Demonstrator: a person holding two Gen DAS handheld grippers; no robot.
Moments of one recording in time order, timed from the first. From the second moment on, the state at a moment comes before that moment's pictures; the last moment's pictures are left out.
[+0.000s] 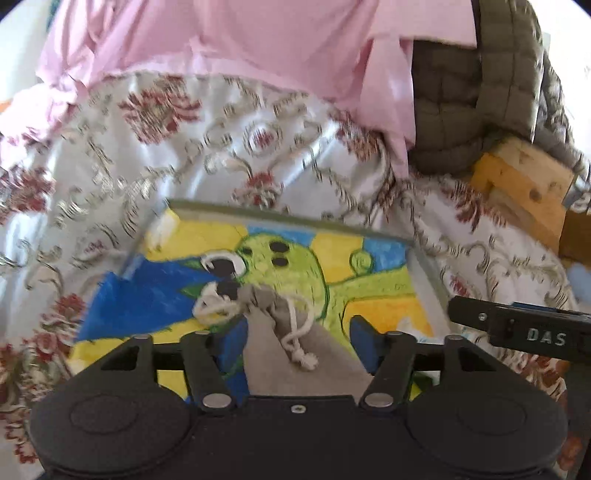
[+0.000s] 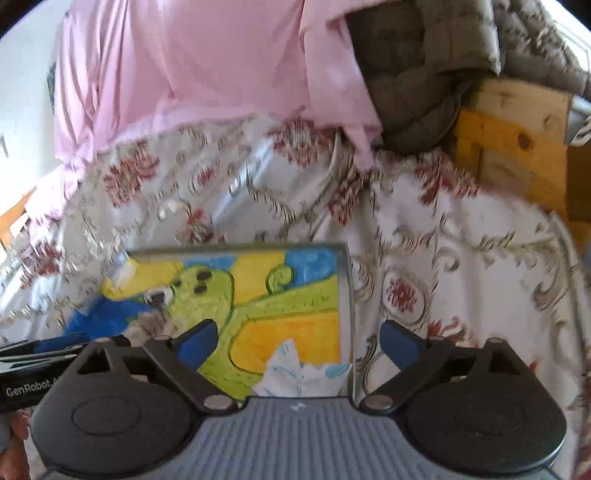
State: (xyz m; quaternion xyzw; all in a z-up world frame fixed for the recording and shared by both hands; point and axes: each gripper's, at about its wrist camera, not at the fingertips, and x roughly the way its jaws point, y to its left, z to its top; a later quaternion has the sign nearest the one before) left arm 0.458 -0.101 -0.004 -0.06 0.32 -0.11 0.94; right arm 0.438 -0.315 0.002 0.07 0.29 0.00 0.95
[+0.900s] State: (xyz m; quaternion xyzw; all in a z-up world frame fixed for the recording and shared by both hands) left arm 0.201 -0.062 0.085 -0.04 0.14 -0.07 0.99; right arm 0.171 -0.277 0.044 0.06 0.04 0.00 1.00
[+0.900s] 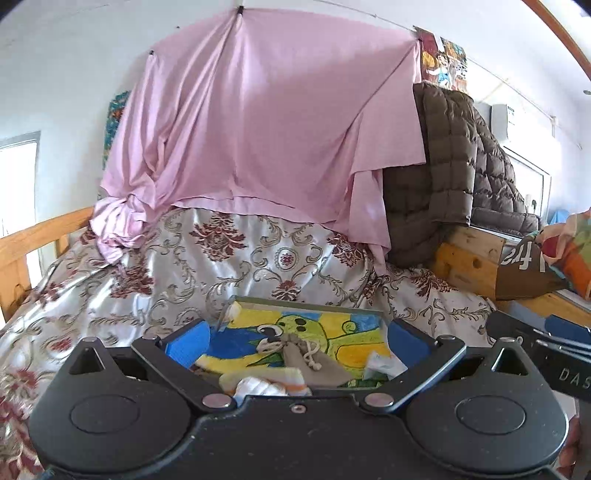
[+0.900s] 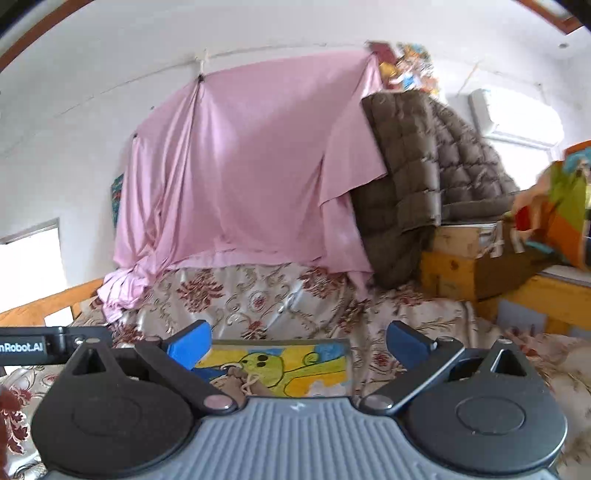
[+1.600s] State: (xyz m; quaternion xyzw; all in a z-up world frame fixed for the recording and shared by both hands) left arm 0.100 0.012 0.028 -0.02 0.21 -0.04 0.98; right arm 0.104 -0.246 0.008 0.09 0.20 0.02 0.98
